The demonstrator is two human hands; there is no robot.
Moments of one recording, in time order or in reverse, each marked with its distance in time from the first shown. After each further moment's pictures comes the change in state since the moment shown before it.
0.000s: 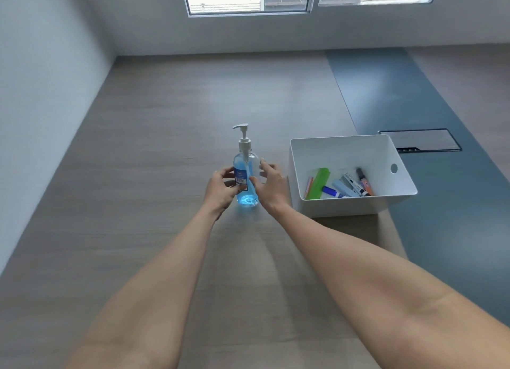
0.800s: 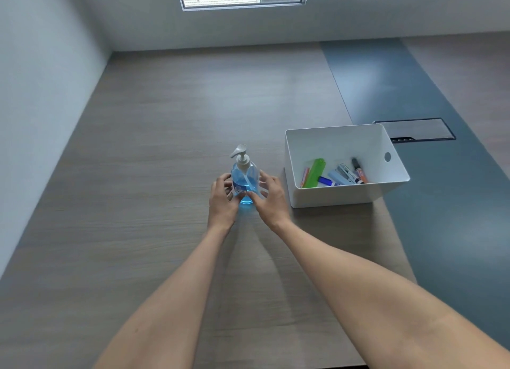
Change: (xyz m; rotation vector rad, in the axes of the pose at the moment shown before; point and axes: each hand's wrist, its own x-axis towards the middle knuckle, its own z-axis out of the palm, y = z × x) left_hand -0.051 -0.030 0.018 0.180 0.163 0.179; right_hand -0.053 0.027 0.001 0.108 -0.024 0.003
